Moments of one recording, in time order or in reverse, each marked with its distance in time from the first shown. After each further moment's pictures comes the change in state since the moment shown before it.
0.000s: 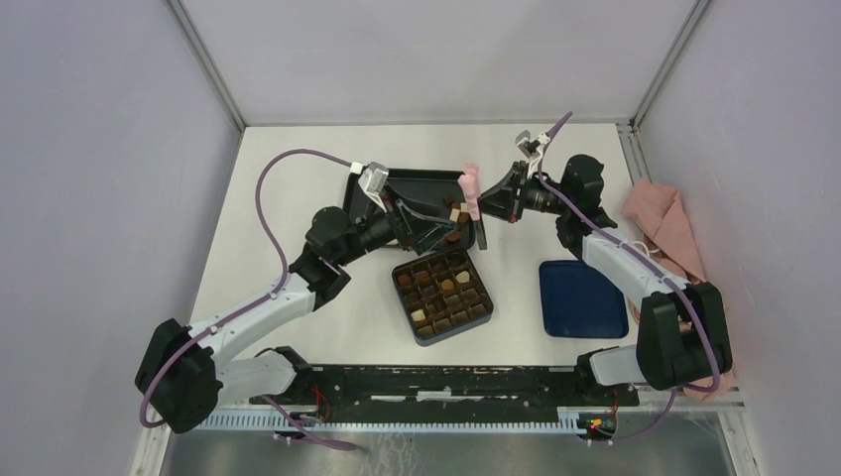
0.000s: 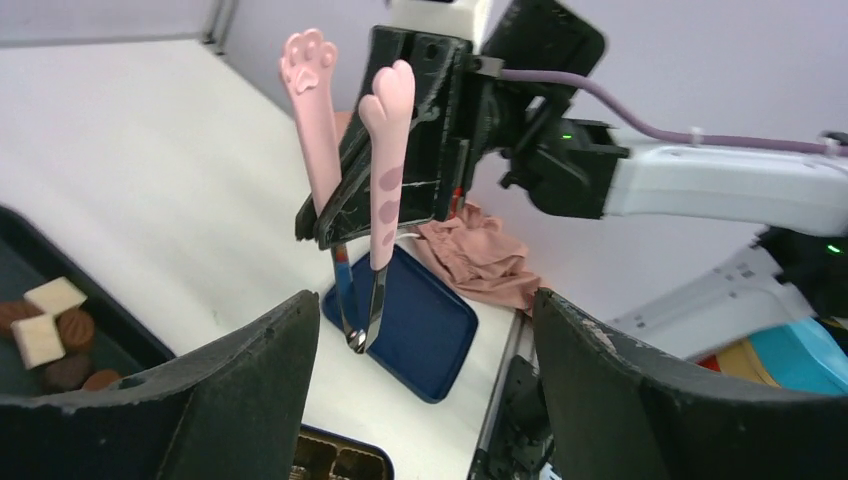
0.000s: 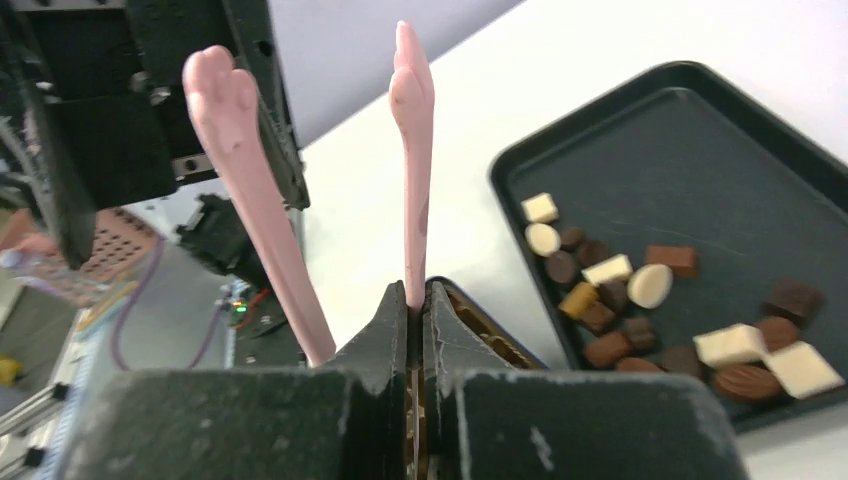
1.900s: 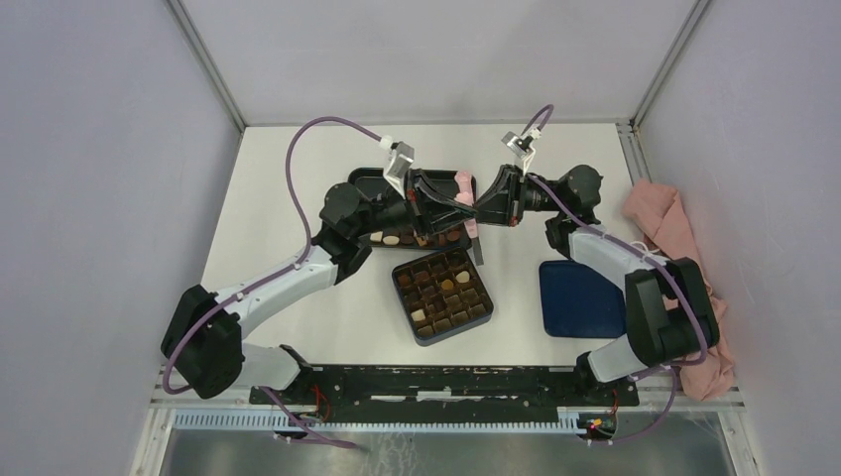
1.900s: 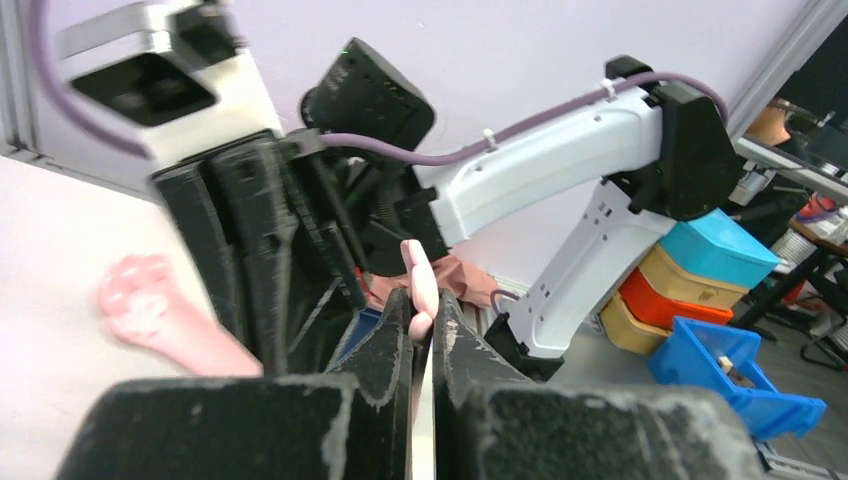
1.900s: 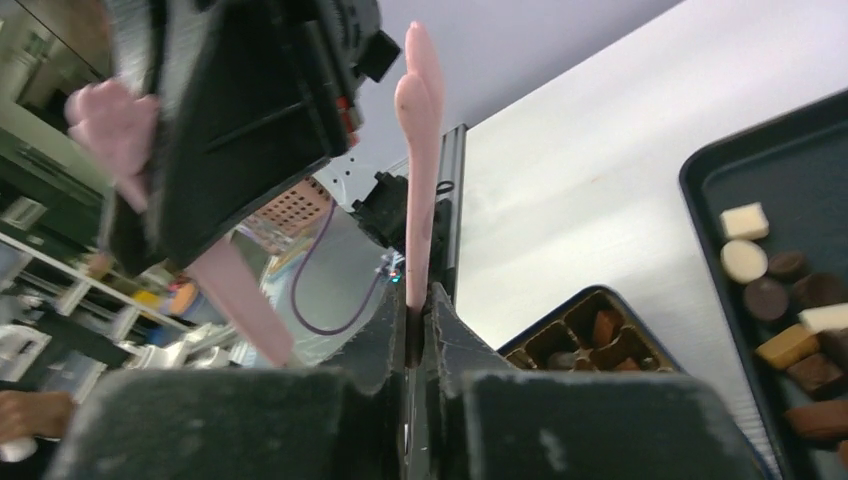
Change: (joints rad) left arm -0.016 0.188 0.211 0.198 0.358 0.014; right arm 0.033 0.155 -0.031 0.630 -0.251 0.651
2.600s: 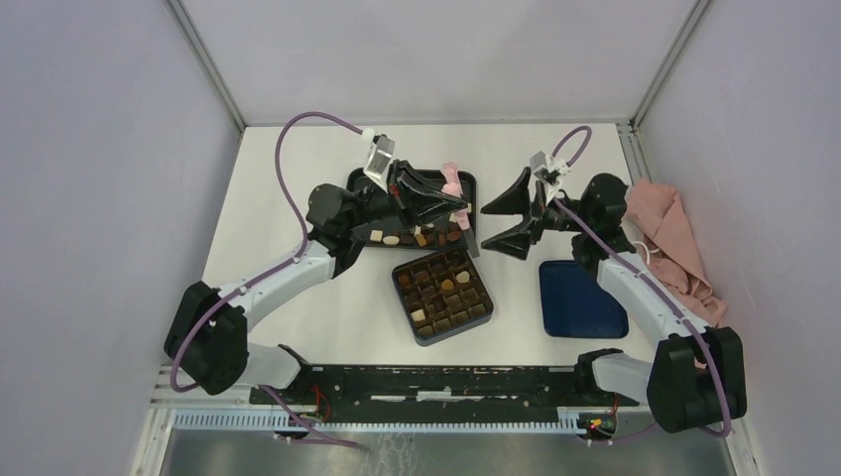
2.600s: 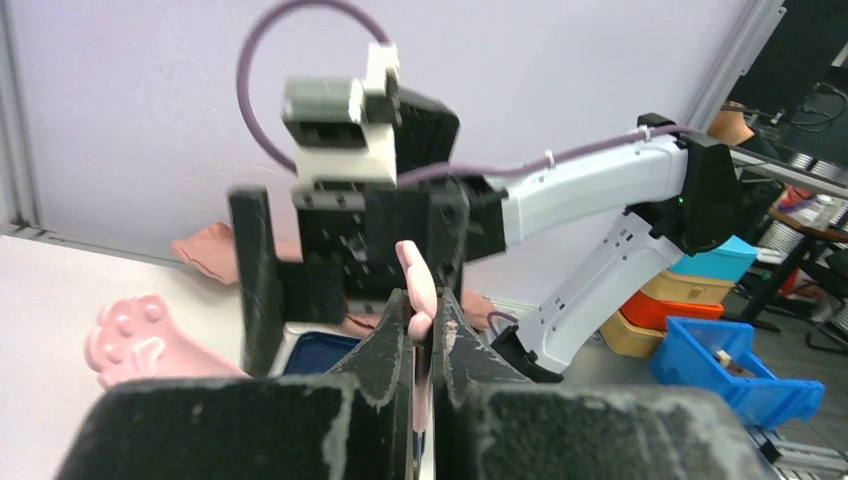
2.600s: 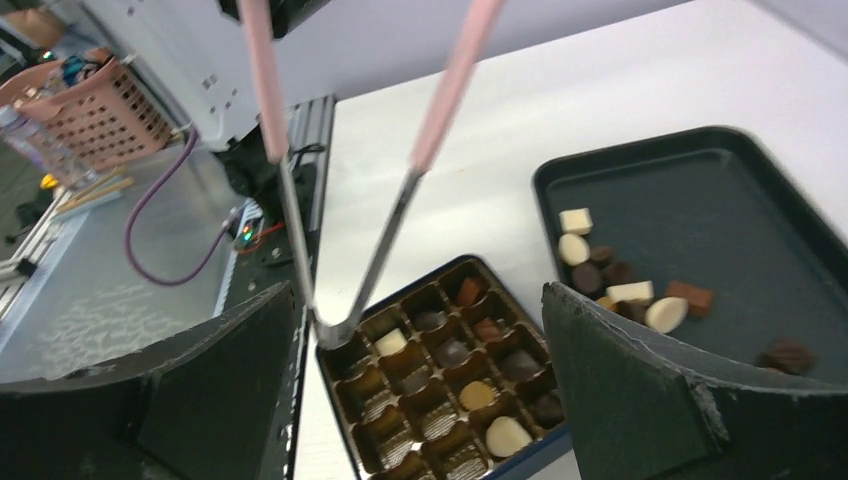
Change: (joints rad) left arm 0.094 0.026 -0.012 0.238 0.112 -0.097; right arm -0.105 -0.348 -0.044 -0.626 0.024 -0.793
